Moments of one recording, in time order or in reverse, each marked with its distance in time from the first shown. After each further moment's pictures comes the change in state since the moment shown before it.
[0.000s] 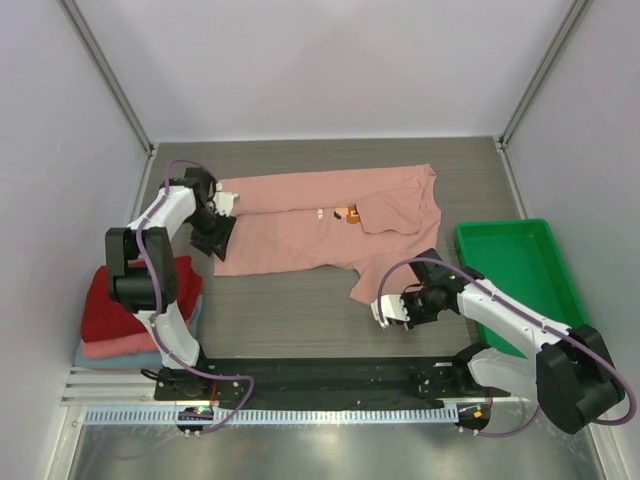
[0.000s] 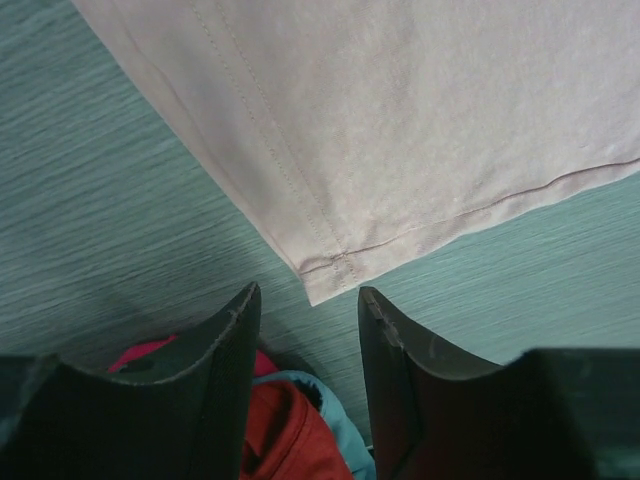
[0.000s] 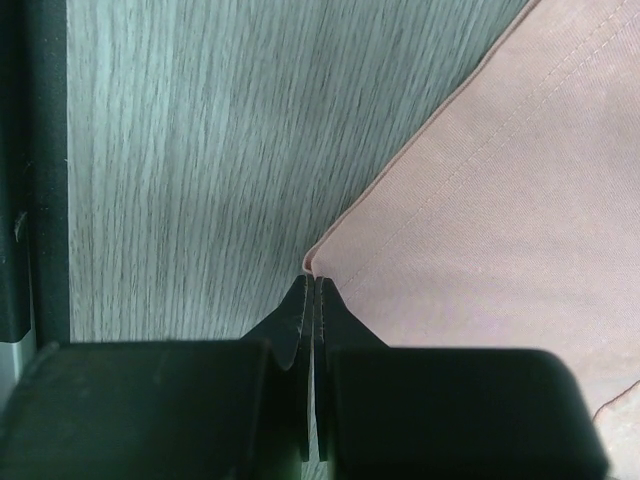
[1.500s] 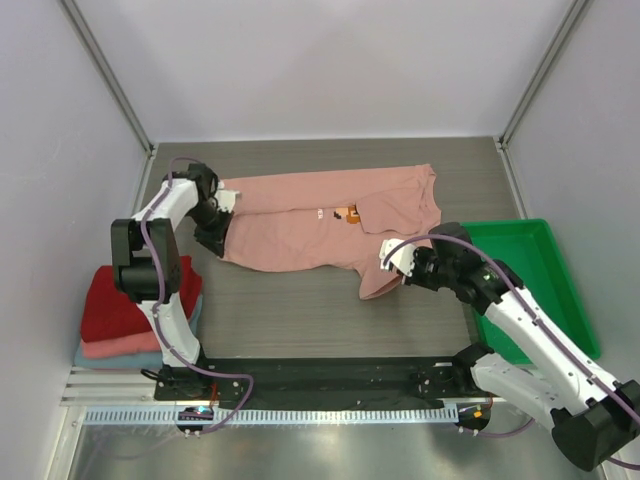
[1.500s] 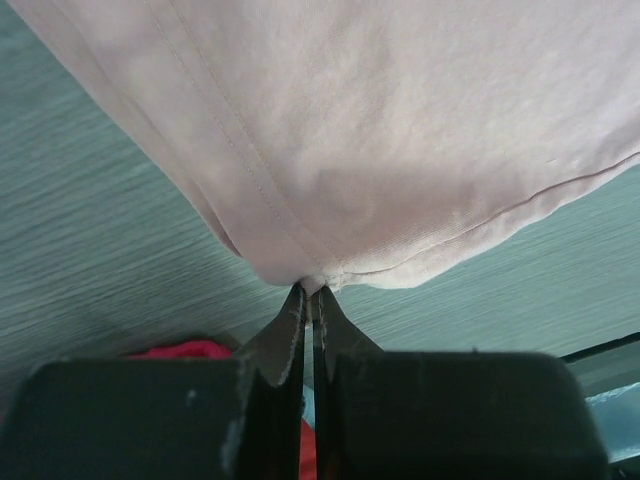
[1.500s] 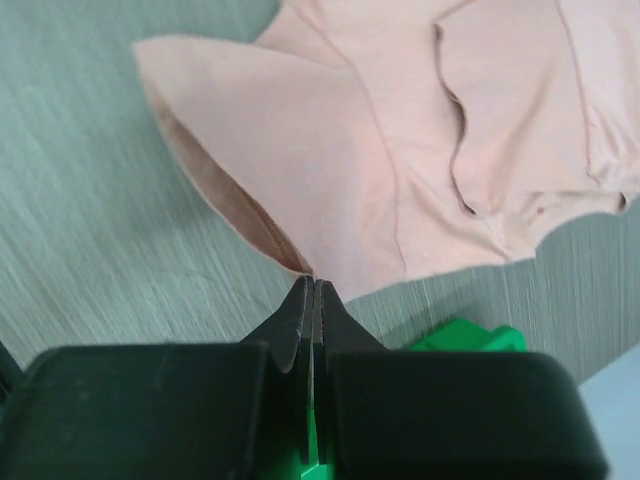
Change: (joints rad) left arm 0.000 0.087 0.076 -0.069 0.042 -0.023; right arm 0.002 -0.225 0.240 0.002 0.193 0.477
